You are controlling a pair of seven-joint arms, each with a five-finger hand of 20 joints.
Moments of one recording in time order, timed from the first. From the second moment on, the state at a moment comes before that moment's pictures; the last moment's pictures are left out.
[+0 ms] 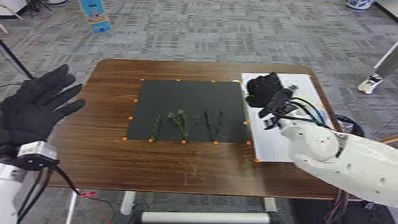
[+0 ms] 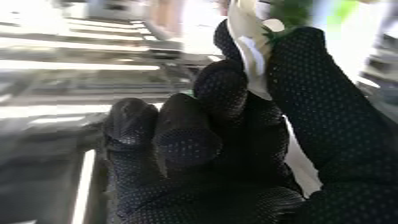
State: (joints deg) left arm 133.4 -52.2 -118.5 -127.6 33.7 -1.7 6.6; right arm -40.3 -35.5 8.1 -95.1 -125.1 30.2 21.4
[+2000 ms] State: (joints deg) left arm 102.3 -38.4 -98.0 -118.4 37.1 -5.9 4.9; right arm -26.6 -81.3 -15.7 -75.1 -127.0 34.6 31.6
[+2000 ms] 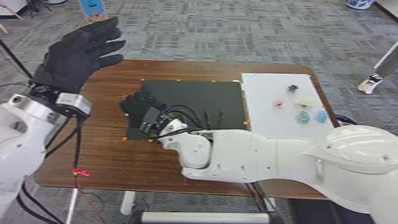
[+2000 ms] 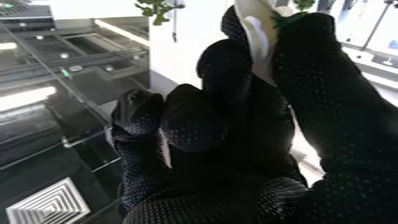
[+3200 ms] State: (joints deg) left arm 108.9 -40.4 -105.3 -120.6 36.3 -6.2 5.4; right arm -31.0 -78.1 -7.2 -78.5 -126.8 24.9 31.6
